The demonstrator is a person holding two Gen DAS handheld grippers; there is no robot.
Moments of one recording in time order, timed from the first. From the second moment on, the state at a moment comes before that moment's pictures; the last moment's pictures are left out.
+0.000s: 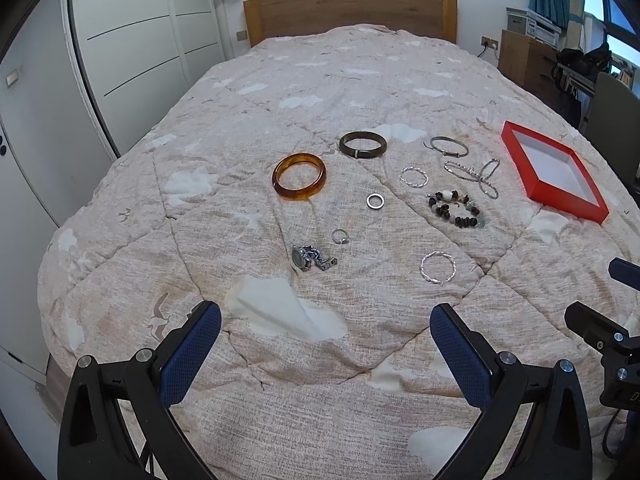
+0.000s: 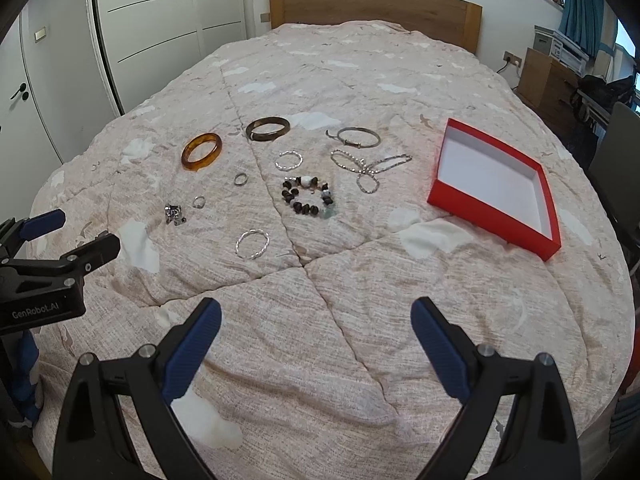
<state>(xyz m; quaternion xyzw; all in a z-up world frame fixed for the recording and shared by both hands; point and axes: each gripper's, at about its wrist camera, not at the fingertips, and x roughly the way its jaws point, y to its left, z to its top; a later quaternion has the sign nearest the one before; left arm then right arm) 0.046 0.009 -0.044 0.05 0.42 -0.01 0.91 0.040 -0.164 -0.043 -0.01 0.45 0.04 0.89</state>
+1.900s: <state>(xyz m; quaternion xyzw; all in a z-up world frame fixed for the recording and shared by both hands) 0.190 0.046 -0.155 -0.01 0.54 -0.04 0.84 0.181 -0.101 -0.160 -0.05 0.55 0.19 0.81</state>
